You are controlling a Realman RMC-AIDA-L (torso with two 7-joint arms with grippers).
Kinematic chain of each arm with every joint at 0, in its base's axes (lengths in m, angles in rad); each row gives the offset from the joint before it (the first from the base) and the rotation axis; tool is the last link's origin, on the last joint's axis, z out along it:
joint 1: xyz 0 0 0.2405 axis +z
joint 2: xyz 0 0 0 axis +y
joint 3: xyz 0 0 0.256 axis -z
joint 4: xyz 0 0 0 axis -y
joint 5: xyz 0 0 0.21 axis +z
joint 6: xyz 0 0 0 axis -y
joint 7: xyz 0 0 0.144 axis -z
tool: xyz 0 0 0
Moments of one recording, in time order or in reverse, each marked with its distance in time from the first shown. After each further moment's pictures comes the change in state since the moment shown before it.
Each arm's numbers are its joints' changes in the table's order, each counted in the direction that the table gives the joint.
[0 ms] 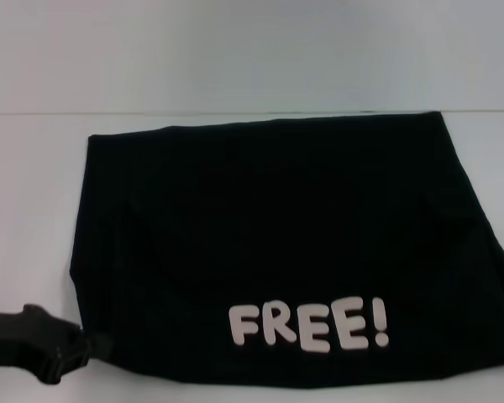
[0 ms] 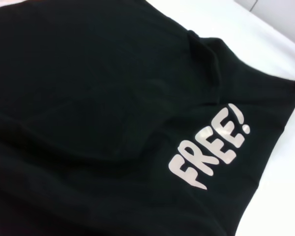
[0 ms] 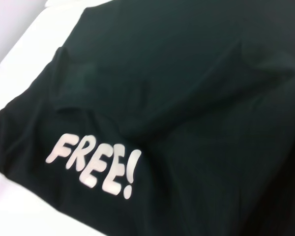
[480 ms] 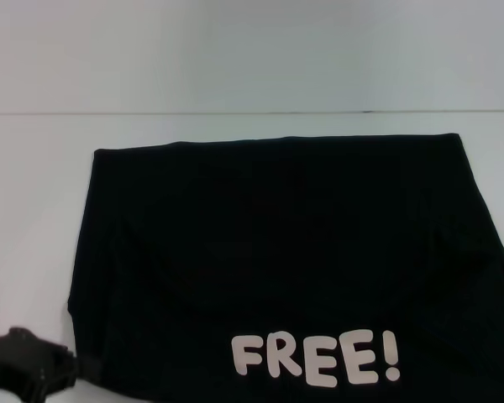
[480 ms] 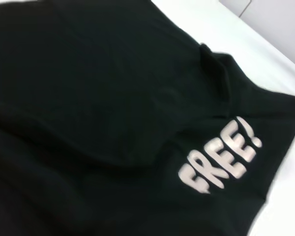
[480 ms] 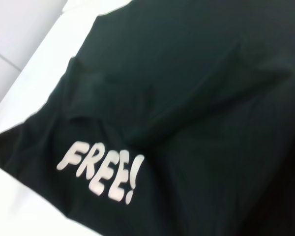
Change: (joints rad) left arm 0.026 0.006 0.065 0.014 0.001 -0.086 -0.005; right arm -0.093 -0.002 -0.088 0.004 -0.004 0.114 0.048
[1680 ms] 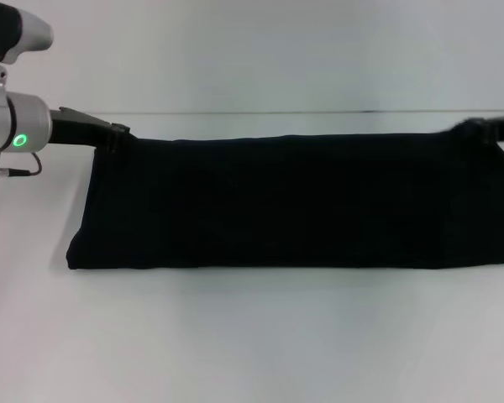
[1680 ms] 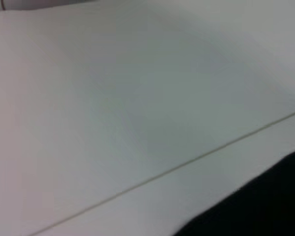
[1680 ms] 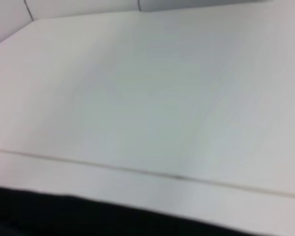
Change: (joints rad) left arm -0.556 0.161 -0.069 0.649 0.089 0.995 0.094; right arm 0.535 0.000 -0.016 -0.343 0.008 -0.914 0.002
